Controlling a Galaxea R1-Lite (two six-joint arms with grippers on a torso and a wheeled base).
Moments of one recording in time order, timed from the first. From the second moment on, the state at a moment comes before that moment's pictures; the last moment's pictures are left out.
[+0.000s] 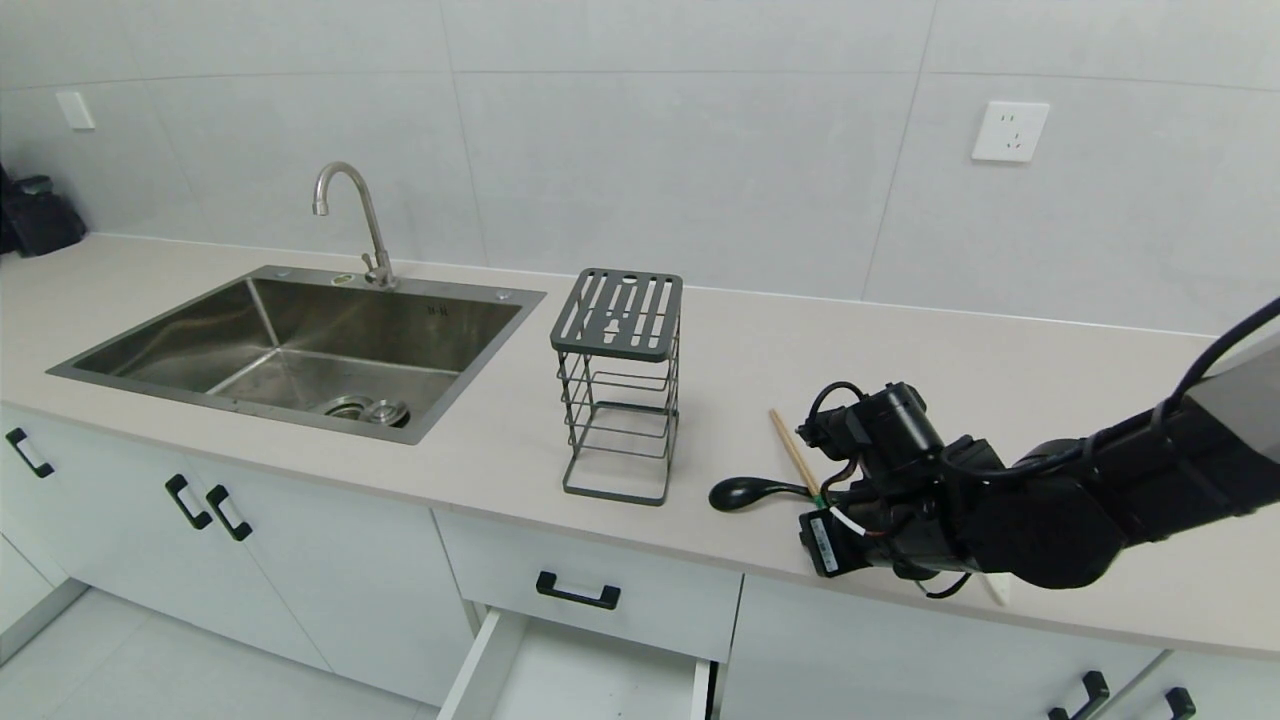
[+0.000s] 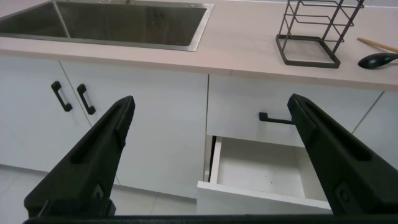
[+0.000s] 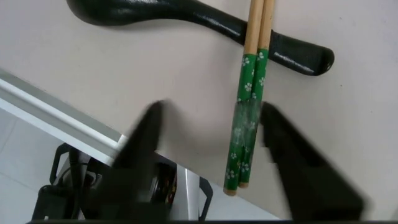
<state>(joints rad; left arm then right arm) 0.00 0.00 0.00 0.00 -0.07 0.00 0.56 2.02 -0.88 -0.16 -0.17 0.21</state>
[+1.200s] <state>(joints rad) 0.00 0.00 0.00 0.00 -0.07 0.00 0.56 1.70 -0.79 -0.19 -0.11 0.10</state>
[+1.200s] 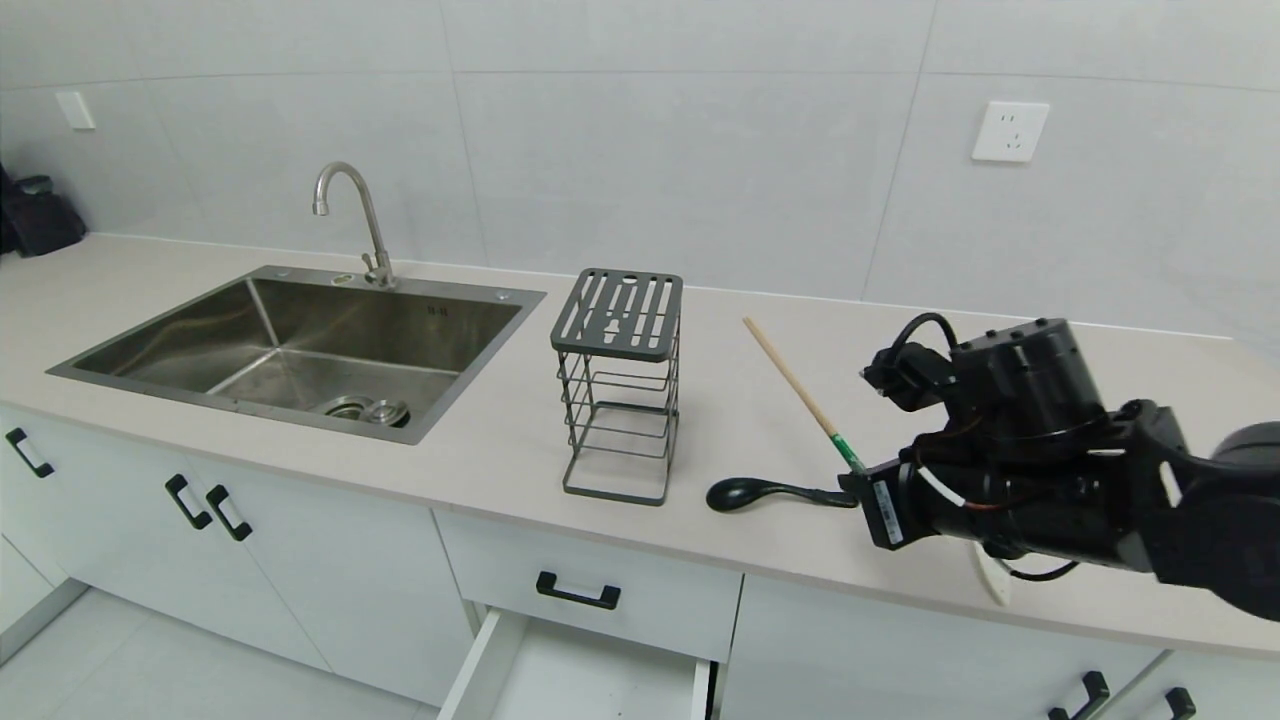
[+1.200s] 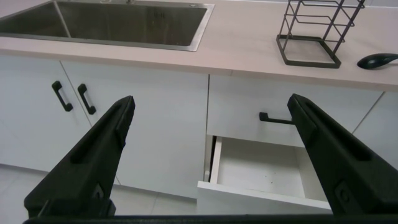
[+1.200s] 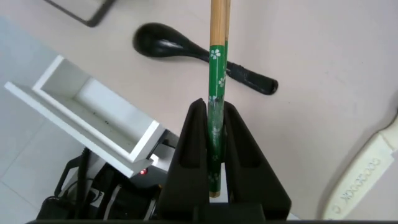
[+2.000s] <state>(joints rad) 0.00 0.00 0.00 0.00 -0.07 0.00 0.54 1.44 -0.67 -0.19 0.03 -0.11</state>
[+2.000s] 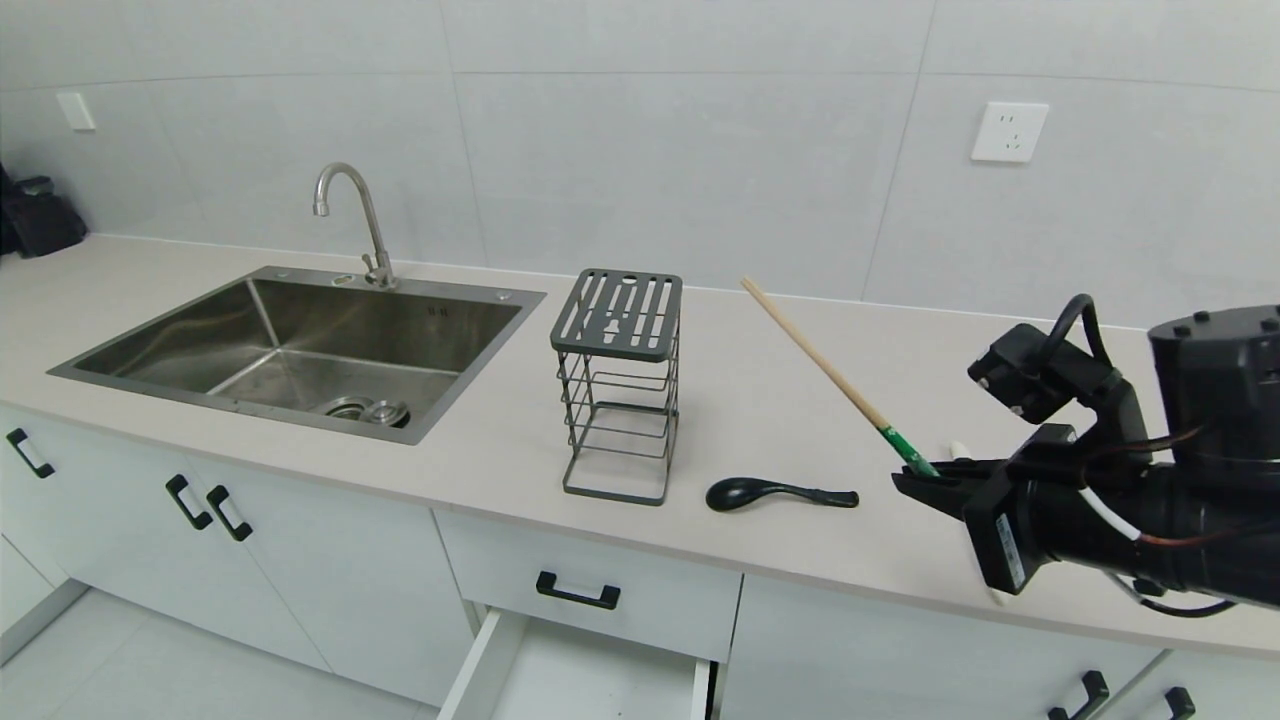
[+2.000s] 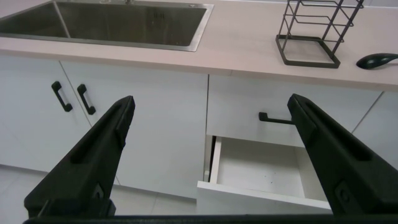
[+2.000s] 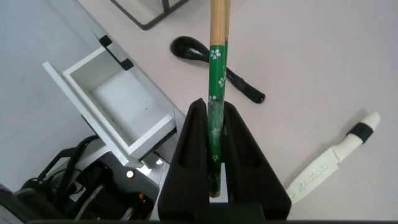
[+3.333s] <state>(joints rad) 0.00 0.00 0.00 0.00 -0.07 0.00 0.79 1.58 -0.73 -0.19 0.12 -0.23</state>
